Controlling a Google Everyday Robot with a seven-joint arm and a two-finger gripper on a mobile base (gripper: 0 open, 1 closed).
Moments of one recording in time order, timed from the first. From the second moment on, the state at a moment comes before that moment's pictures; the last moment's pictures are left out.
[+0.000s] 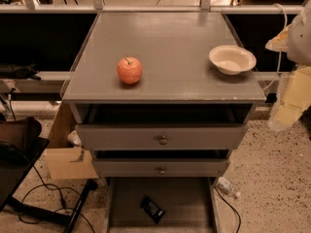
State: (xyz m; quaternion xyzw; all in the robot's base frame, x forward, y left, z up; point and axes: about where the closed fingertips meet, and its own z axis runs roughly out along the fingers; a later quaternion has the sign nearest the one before) arm 0.438 -0.217 0.976 -0.60 0.78 -0.03 0.16
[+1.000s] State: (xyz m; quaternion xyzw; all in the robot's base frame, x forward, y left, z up) arm 0.420 -0.183 0.923 -0.62 0.77 -0.01 0.16
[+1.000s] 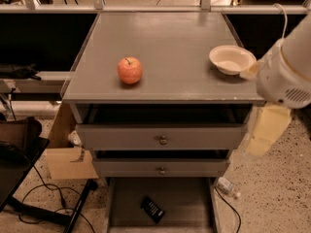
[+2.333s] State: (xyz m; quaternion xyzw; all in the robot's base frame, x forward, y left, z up) arm 0.345 -0.102 0.591 -0.57 0.78 0.17 0.16
